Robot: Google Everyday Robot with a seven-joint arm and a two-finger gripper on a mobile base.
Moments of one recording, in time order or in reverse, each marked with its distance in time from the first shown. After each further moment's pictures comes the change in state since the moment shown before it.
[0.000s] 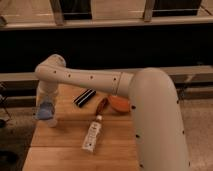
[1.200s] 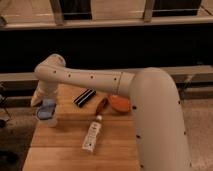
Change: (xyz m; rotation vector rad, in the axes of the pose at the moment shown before) arm 0.001 -0.003 -0.005 0.003 0.015 -0.002
